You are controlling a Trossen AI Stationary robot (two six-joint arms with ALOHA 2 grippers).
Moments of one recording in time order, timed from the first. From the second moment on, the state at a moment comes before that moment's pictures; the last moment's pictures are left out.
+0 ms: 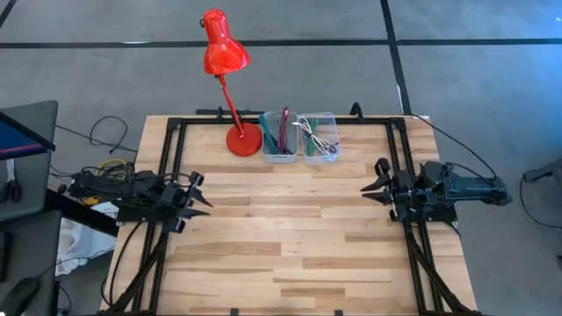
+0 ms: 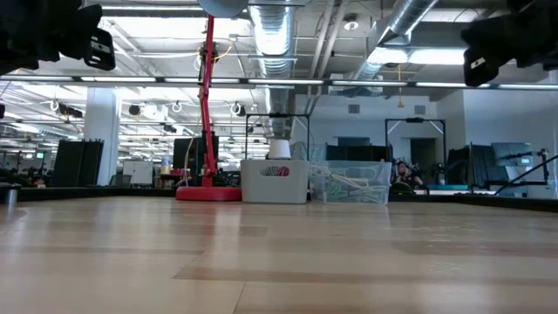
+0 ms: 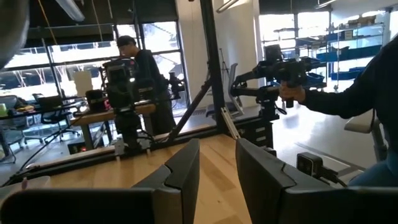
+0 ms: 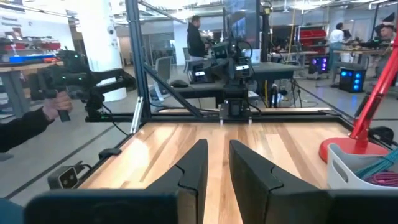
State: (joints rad) left arm -0.19 0.00 0.00 0.17 0.18 0.15; right arm 0.03 0.00 0.16 -0.11 -0.10 0.05
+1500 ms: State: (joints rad) left arm -0.19 0.01 0.01 0.14 0.18 0.12; right arm 0.18 0.00 0.01 0.01 0.01 -0.07
